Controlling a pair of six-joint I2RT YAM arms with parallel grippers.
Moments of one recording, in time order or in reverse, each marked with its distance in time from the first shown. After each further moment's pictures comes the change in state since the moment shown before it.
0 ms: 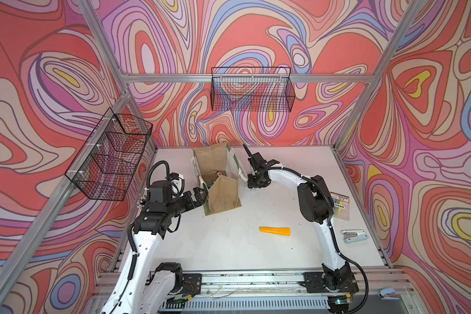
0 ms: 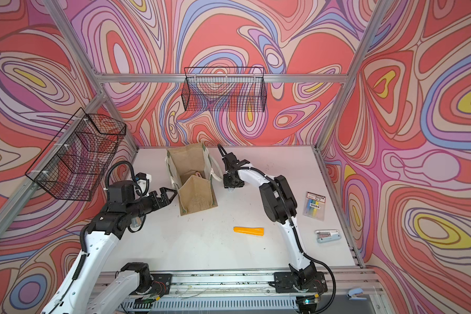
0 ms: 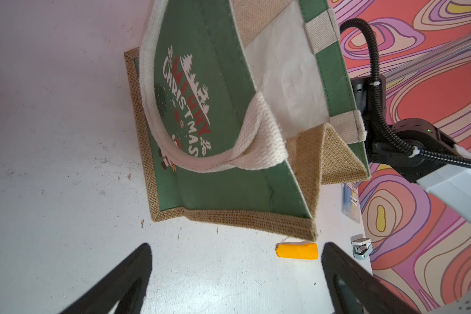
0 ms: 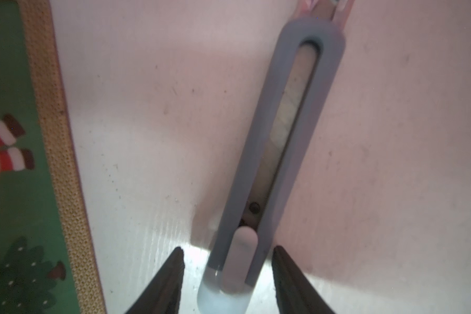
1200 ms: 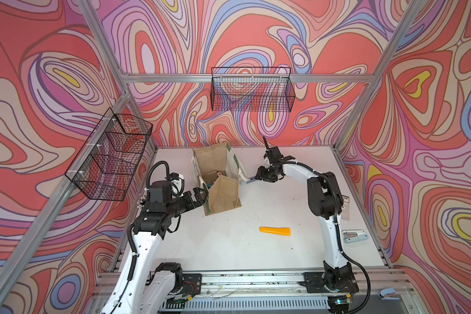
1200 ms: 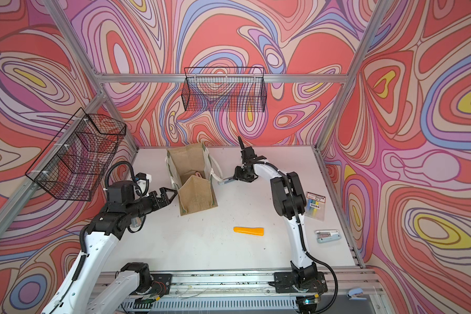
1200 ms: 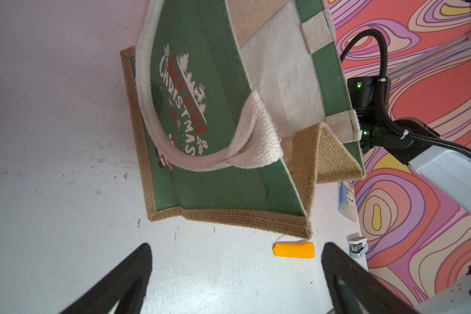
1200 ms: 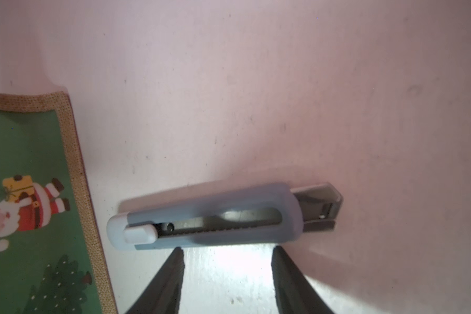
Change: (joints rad) left arm 0.000 -0.004 0.000 0.000 0.011 -0.008; right arm -0.188 -0.005 -0.034 0.128 -0.275 0.036
